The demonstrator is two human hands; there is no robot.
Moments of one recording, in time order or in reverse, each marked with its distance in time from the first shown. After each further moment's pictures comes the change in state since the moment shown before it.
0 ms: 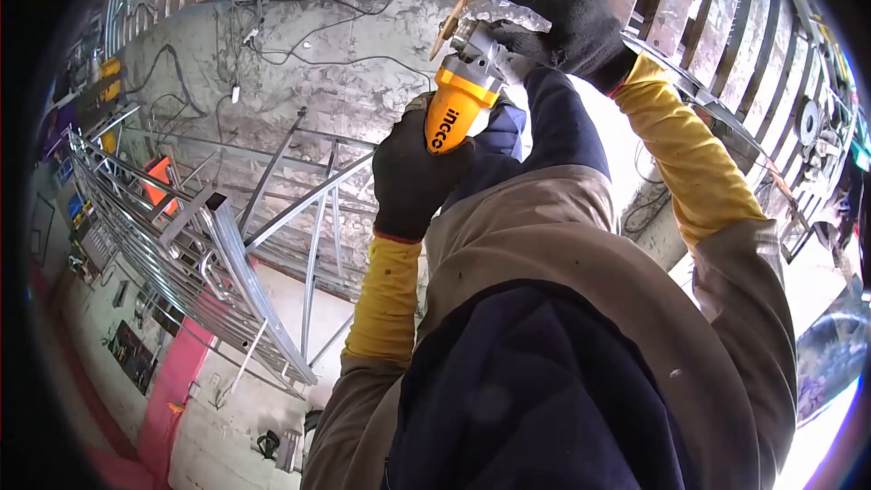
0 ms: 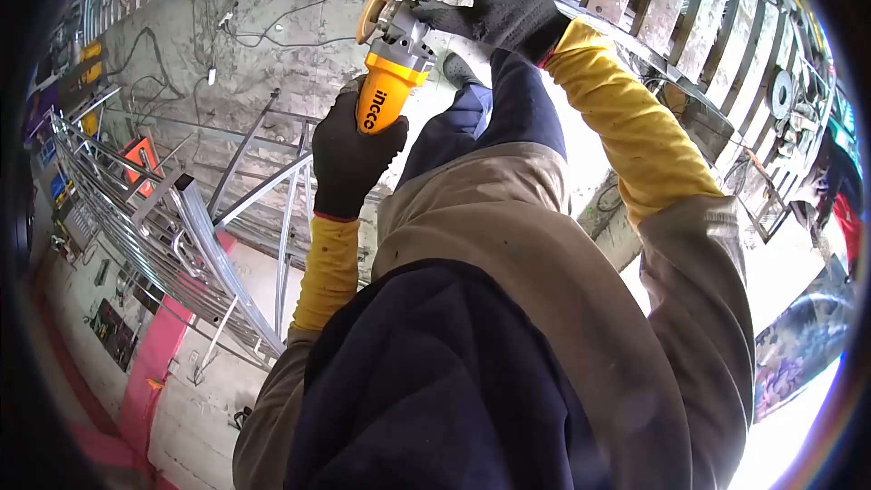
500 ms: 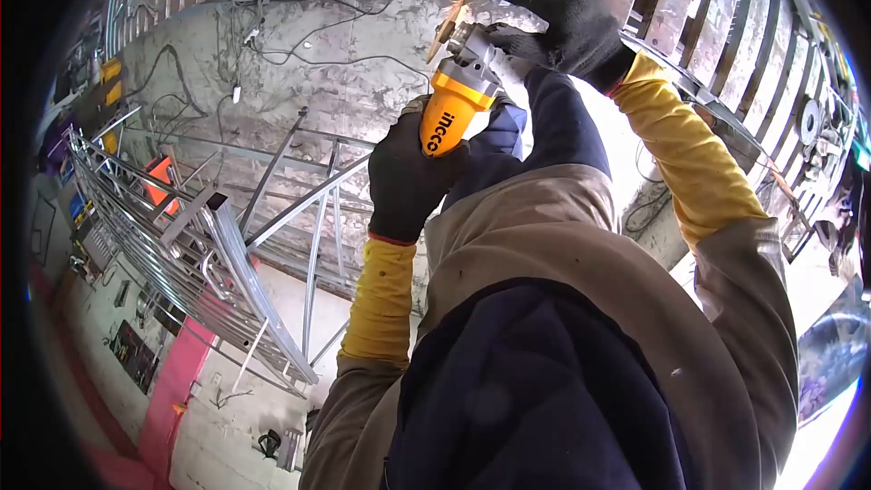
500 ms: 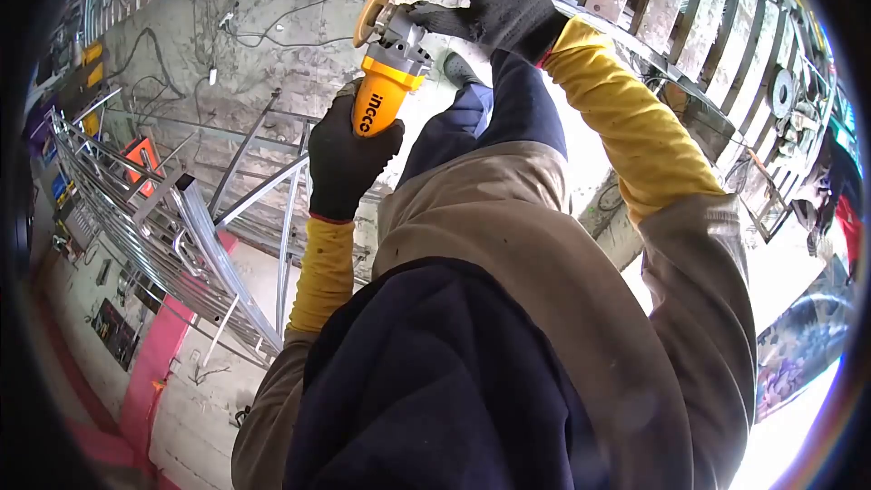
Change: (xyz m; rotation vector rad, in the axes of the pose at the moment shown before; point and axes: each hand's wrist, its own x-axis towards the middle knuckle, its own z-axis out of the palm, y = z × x) left_hand -0.001 -0.003 -0.007 -0.030 -0.027 -0.002; right_hand 0.001 -0.001 0.000 0.018 -0.003 -0.009
